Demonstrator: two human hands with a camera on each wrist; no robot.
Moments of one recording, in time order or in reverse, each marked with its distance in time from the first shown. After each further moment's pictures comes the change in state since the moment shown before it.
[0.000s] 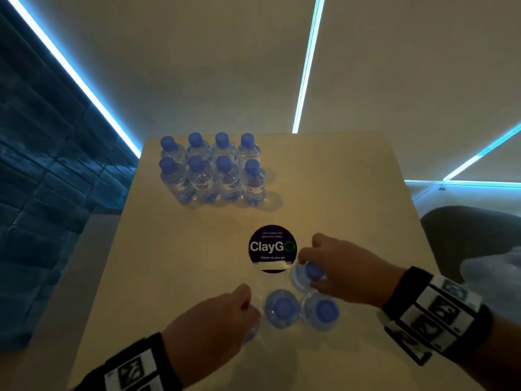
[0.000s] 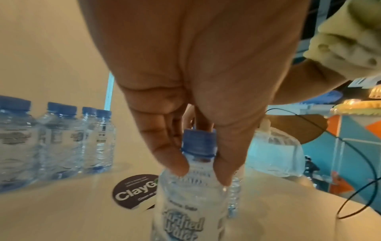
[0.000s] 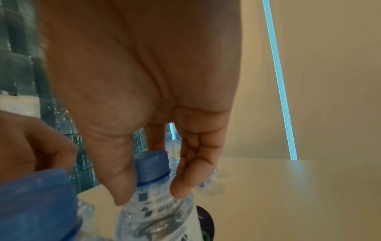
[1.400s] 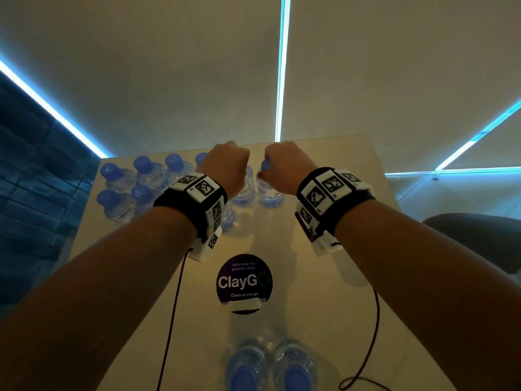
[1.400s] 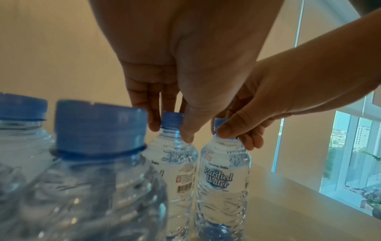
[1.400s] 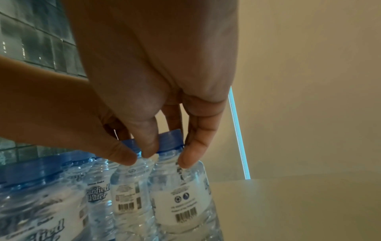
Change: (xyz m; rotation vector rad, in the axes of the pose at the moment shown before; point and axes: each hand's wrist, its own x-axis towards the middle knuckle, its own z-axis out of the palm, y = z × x) left_hand 0.270 -0.108 -0.153 0.257 0.487 -0.397; right_hand 0.186 0.109 -0.096 0.095 0.497 0.226
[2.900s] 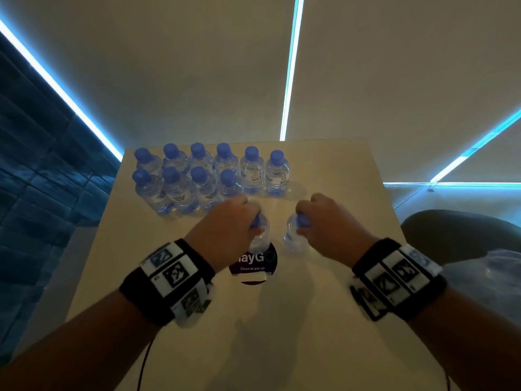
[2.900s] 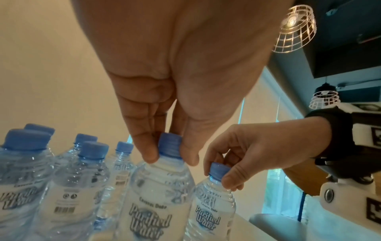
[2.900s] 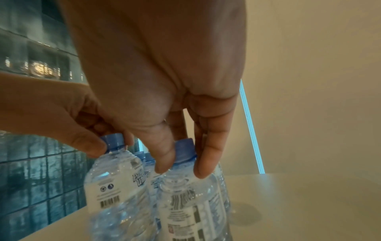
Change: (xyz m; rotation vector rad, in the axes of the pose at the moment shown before) left_hand -0.180 0.026 -0.034 -0.338 -0.060 0.133; right_hand -0.172 -0.015 -0.011 -0.035 -0.138 0.003
